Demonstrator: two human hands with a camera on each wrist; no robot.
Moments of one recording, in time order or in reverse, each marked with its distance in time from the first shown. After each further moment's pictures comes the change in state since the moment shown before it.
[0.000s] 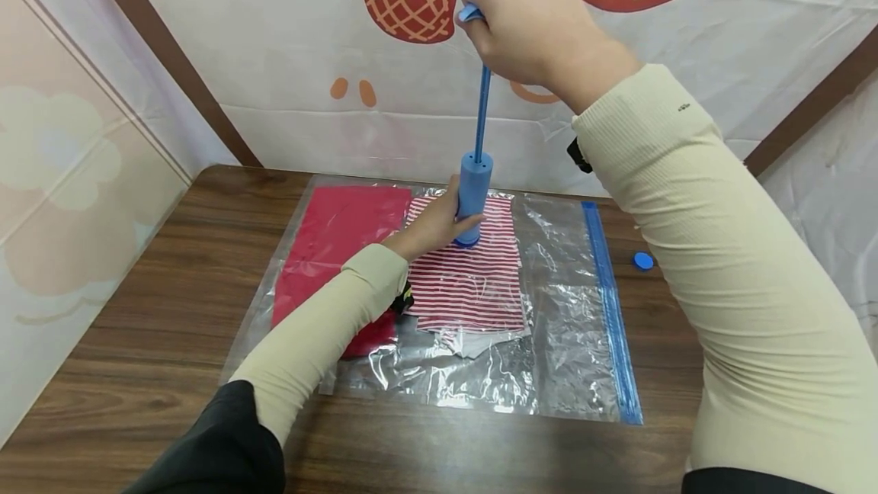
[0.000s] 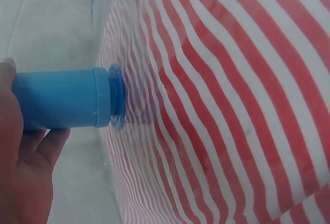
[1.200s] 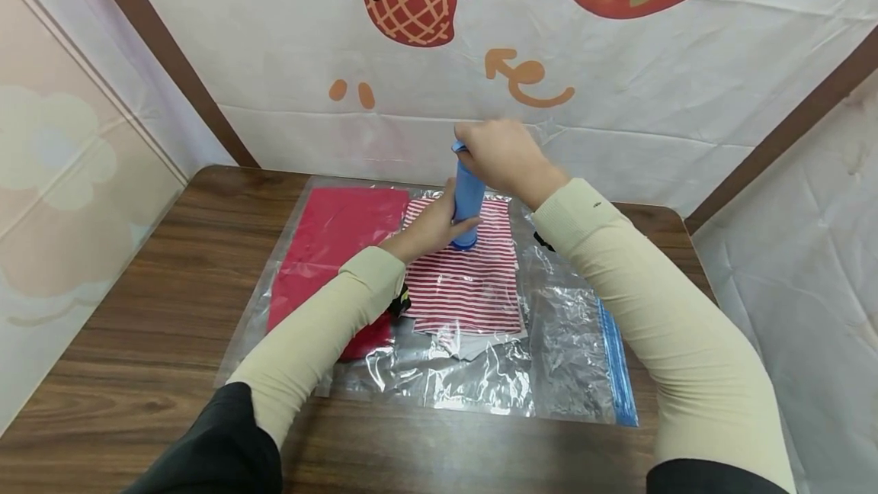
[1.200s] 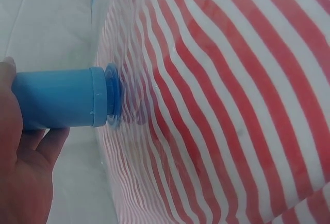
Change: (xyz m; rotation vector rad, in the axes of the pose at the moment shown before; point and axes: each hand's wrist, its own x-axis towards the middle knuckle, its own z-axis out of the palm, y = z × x) left_hand 0.001 -0.008 0.003 -0.050 0.044 0.100; right_hand -0.042 -0.016 0.125 0.144 -0.136 -0.052
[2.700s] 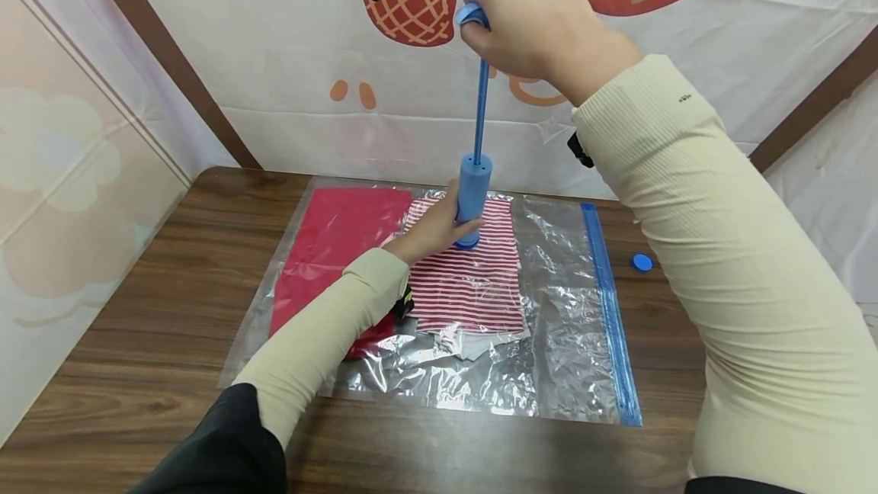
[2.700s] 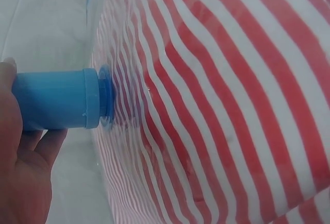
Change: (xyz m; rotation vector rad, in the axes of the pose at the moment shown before) left_hand 0.001 0.001 0.003 0.034 -0.026 -0.082; right_hand 0.028 0.003 -0.137 -0.146 0.107 0.082
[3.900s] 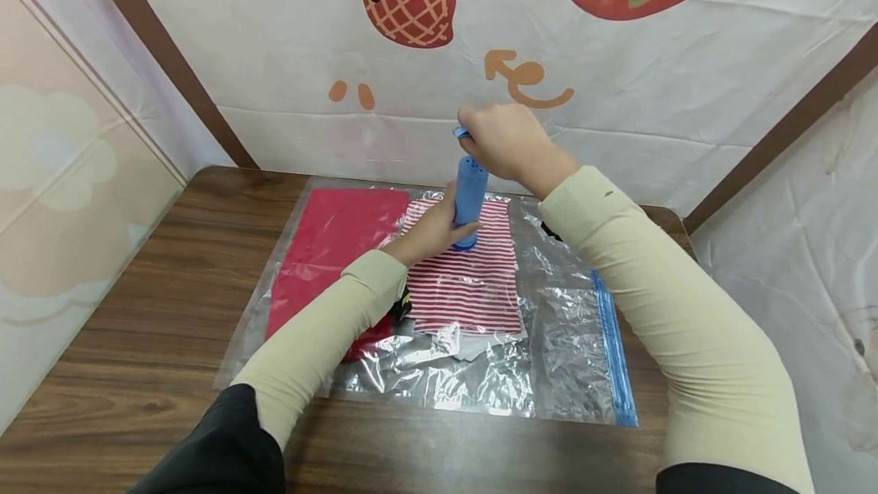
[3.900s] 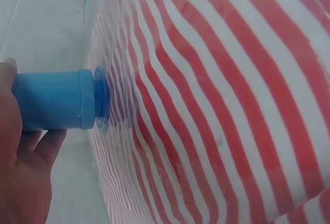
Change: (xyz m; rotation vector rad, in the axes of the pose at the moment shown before) left_hand -0.002 -0.006 0.004 -0.040 0.032 0.087; right_hand -0.038 -0.013 0.113 0.133 -0.129 -0.065
